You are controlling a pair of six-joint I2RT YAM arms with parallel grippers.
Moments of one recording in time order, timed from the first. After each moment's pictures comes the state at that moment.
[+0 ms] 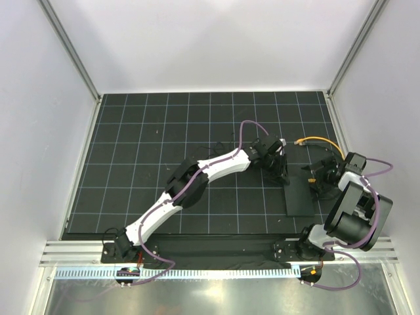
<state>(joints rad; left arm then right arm) -1.00 2.60 2.25 -0.47 0.40 -0.86 -0.56 1.39 0.61 -0.26 -0.44 0.69</state>
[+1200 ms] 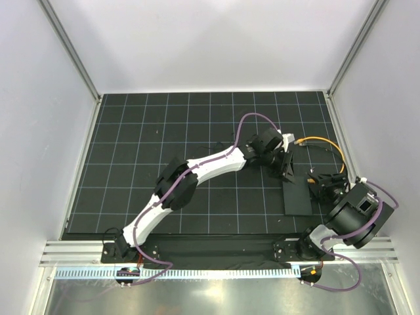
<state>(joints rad) -1.02 2.39 2.07 -0.36 0.48 -0.76 -0.87 1.42 0.25 0.38 -0.89 0.79</state>
